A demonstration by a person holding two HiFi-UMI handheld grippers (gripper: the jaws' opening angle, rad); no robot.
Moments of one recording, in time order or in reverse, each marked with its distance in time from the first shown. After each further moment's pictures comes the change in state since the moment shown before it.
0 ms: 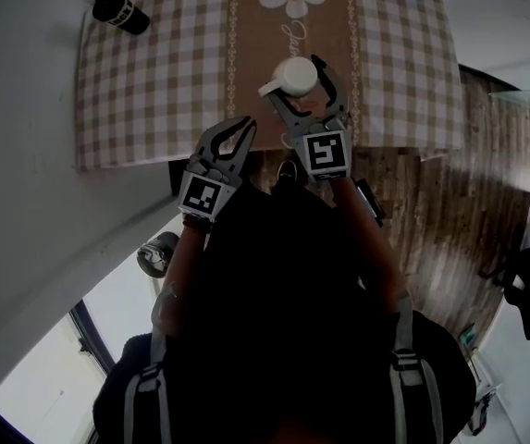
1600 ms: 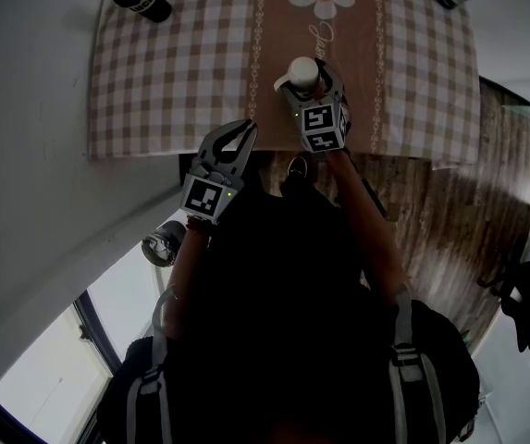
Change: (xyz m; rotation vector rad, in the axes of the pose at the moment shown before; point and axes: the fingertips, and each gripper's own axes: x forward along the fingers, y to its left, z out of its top) left arm -0.030 0.035 -0.016 -0.079 0.042 0.076; right arm 0.070 0.024 -0.133 0.009 0.352 0.059
